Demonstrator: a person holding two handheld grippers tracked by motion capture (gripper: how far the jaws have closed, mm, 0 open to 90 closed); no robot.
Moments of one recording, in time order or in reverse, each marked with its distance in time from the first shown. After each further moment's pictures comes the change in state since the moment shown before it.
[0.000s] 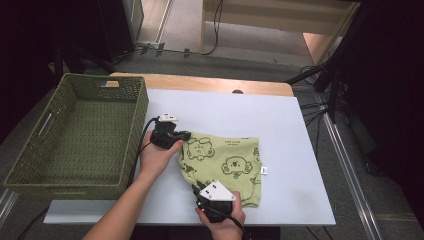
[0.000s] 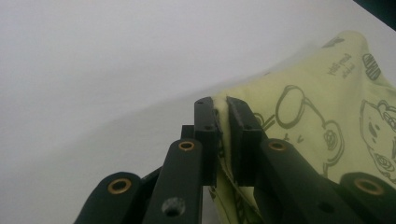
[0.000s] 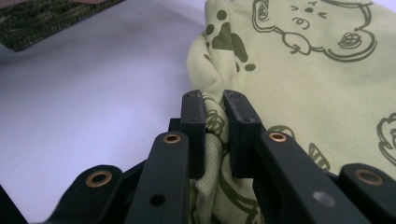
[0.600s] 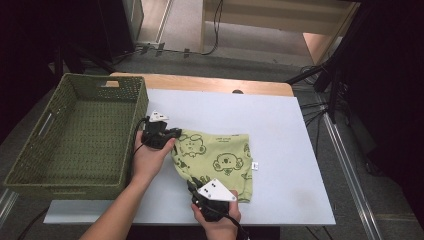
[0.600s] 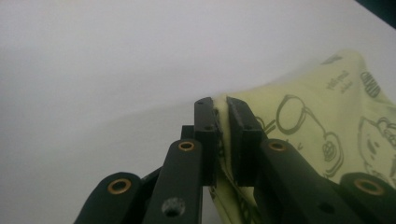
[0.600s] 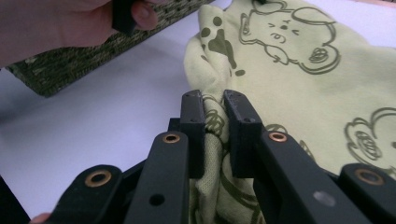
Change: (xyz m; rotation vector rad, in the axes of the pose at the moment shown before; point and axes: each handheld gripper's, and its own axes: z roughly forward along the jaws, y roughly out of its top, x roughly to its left) left arm 0.000 0.000 -0.024 -0.054 0.093 -0.025; right arm 0.006 0.010 -0.006 -0.103 0.016 0.066
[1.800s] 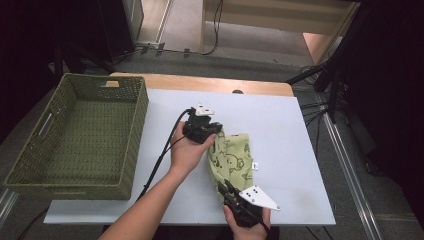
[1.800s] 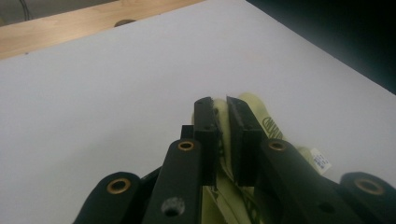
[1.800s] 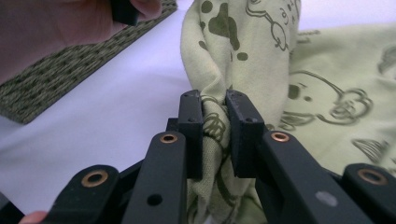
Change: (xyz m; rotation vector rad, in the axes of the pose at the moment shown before) left arm -0.099 0.051 0.049 -0.003 -0.123 0.155; right arm -0.057 -0.030 -0.049 -0.081 -0.047 0.232
